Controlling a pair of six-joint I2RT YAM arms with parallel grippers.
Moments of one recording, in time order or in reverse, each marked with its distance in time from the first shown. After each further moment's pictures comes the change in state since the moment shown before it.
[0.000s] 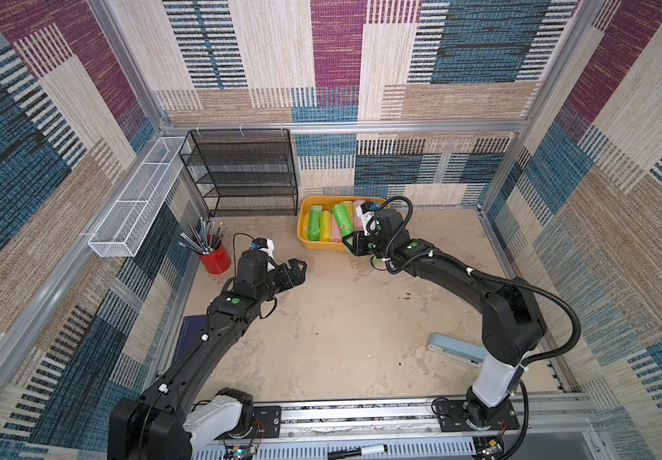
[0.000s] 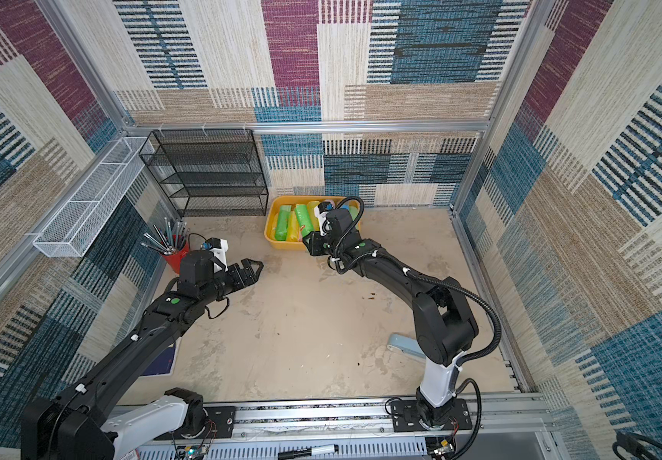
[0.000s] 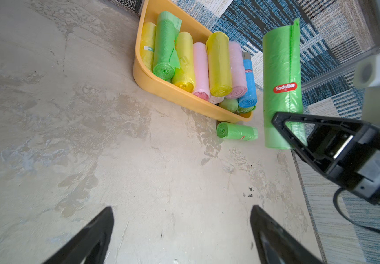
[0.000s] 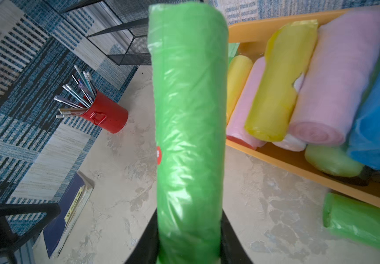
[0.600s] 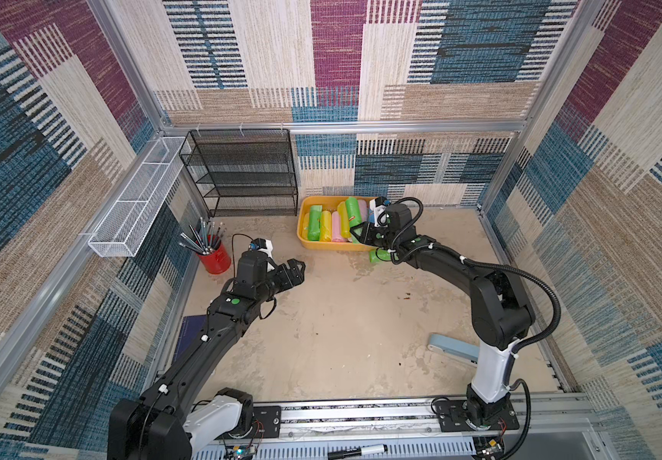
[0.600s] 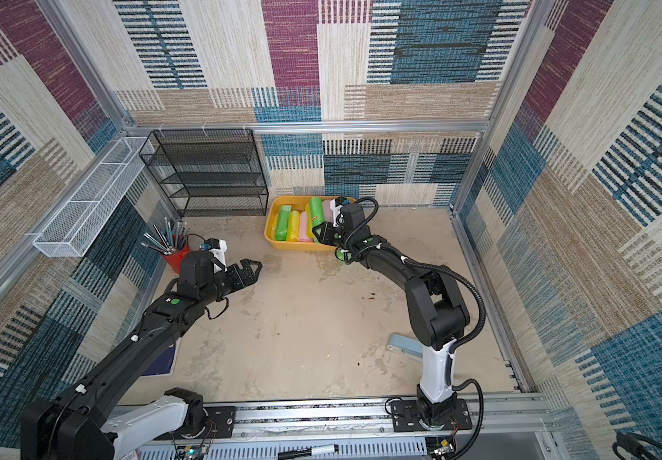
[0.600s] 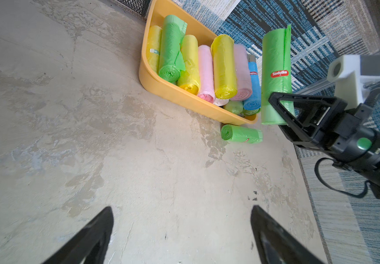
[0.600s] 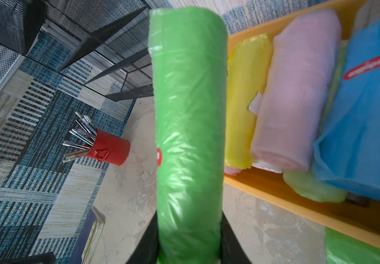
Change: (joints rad) left arm 0.000 -0.003 -0.005 0.000 -0.024 0.003; right arm -0.101 0.130 0.051 0.143 -0.111 0.157
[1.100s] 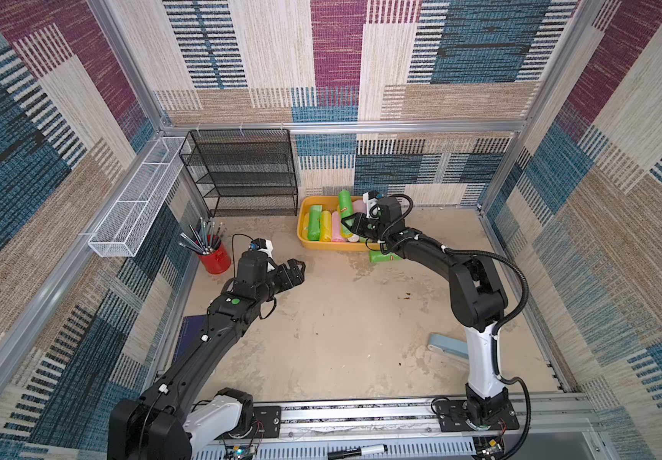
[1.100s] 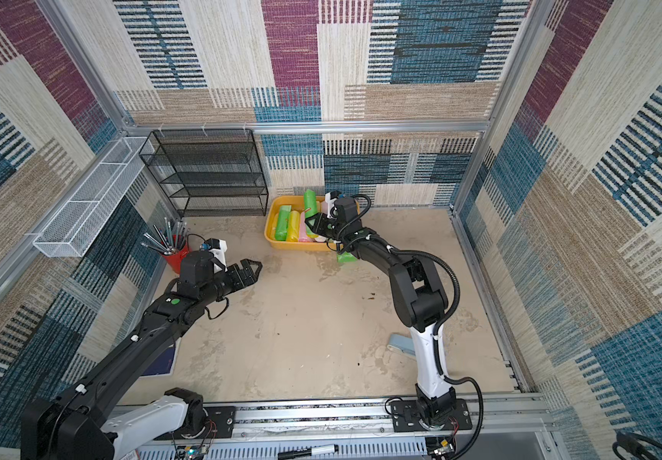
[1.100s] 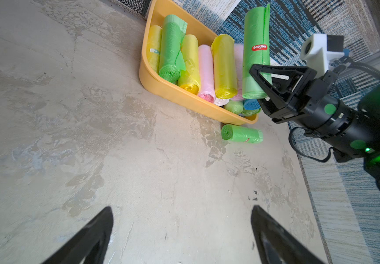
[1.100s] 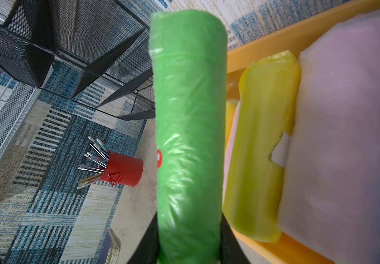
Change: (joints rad) left arm 0.000 0.001 0.000 -0.001 -0.001 0.000; right arm -0.005 0.214 0.210 0.066 -0.068 0.124
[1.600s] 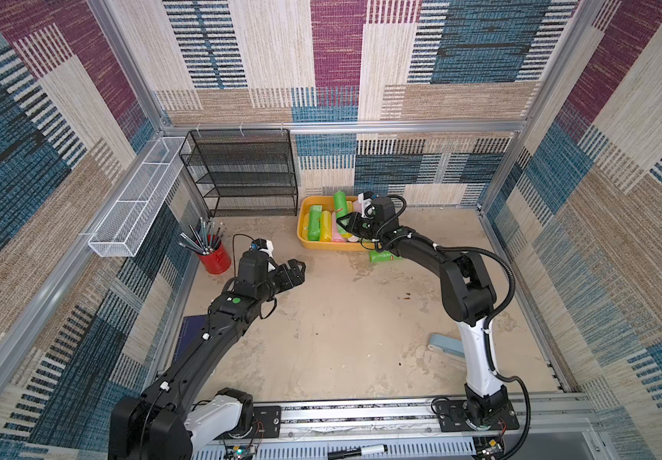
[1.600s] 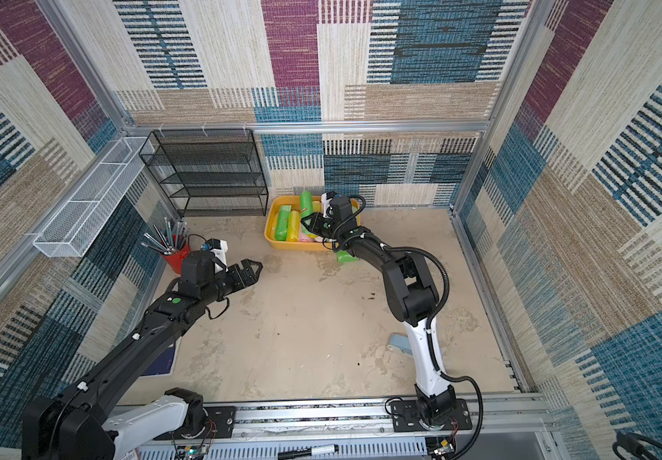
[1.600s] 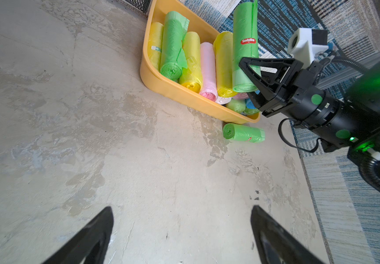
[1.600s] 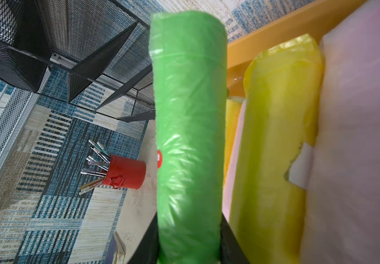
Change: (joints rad) left arm 0.000 0.012 0.001 0.000 -0.002 0.001; right arm 0.012 0.090 0.111 -0.035 -0.009 0.036
